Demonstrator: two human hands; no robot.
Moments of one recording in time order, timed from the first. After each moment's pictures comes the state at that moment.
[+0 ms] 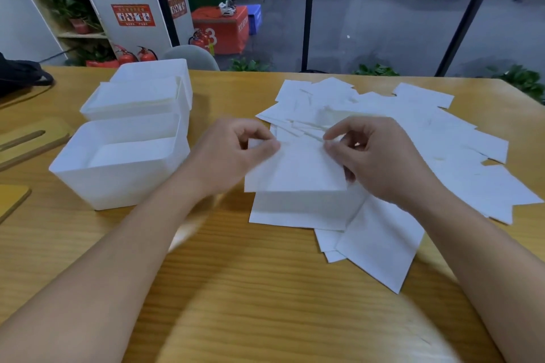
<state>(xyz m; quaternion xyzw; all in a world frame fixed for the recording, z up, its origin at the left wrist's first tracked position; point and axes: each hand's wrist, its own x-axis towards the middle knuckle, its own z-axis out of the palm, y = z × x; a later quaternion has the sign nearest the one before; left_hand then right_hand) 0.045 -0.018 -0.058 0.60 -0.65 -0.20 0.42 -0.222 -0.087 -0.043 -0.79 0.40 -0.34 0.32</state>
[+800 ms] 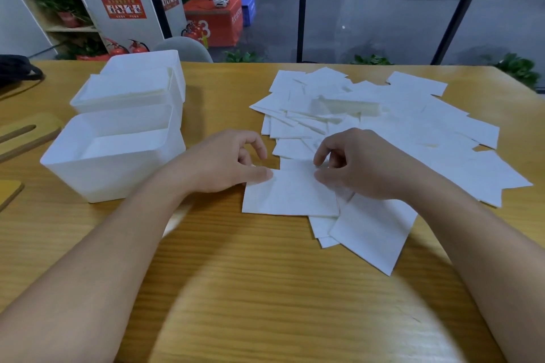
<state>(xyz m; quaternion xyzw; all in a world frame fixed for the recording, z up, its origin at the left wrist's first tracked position) 0.045 -0.013 -0.058 0.66 -0.67 -0.28 0.21 -0.231 -0.097 -0.056 -0.86 0.41 -0.14 0.26</state>
